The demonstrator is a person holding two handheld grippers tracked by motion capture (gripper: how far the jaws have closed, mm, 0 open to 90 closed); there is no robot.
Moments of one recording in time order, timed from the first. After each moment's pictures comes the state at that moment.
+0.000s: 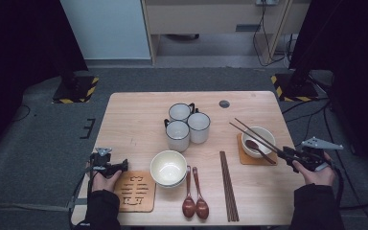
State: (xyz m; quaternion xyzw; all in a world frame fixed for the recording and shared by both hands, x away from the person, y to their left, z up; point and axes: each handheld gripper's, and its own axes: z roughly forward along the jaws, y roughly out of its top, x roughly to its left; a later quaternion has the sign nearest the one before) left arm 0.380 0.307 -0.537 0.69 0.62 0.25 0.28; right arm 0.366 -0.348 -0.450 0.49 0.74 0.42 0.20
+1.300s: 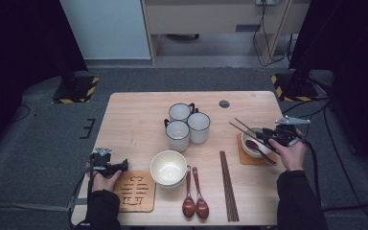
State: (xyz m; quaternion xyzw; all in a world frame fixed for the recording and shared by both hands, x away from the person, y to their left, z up) left arm 0.380 0.307 -0.537 0.69 0.62 0.26 0.28; right arm 0.446 -0.298 -0.453 0.47 0.75 0.42 0.18
